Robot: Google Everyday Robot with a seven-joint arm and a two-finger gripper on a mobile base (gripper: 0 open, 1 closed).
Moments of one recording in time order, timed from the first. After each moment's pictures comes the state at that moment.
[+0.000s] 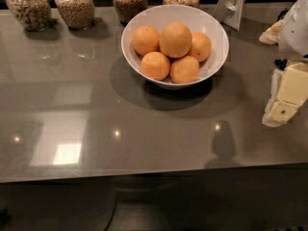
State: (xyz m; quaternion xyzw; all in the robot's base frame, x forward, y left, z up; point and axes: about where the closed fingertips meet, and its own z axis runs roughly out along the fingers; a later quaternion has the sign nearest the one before) arm 0.438 -0.217 0.976 -0.60 0.78 -0.03 0.16
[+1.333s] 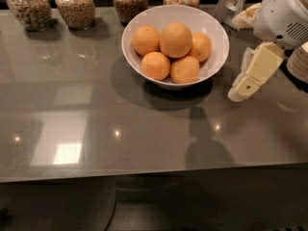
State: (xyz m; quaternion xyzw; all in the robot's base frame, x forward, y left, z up) arm 0.487 -0.167 0.990 -0.61 0.74 0.05 0.27
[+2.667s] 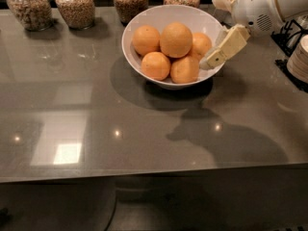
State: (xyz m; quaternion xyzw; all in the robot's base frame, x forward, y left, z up) arm 0.576 -0.134 0.999 -0.58 0.68 0.13 0.43
